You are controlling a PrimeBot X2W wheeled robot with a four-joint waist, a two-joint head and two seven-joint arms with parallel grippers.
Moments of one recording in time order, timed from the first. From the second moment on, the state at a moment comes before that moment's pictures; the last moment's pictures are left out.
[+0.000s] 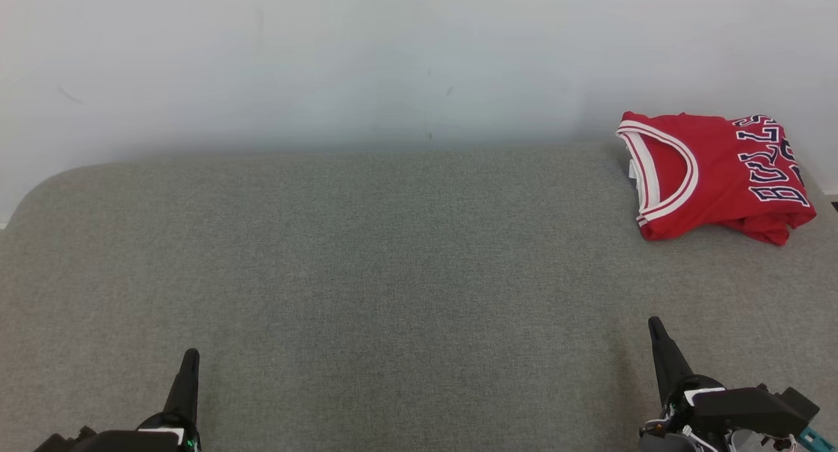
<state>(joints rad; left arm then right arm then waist) -0.08 0.07 0.09 0.23 -1.50 -0.11 0.08 -0.09 -0.05 -0.11 0.25 1.48 0.13 0.08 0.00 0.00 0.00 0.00</state>
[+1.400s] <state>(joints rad) -0.10 0.05 0.11 0.25 -1.61 -0.13 0.11 -0.11 -0.05 -0.11 0.25 1.61 0.13 0.11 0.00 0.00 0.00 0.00</state>
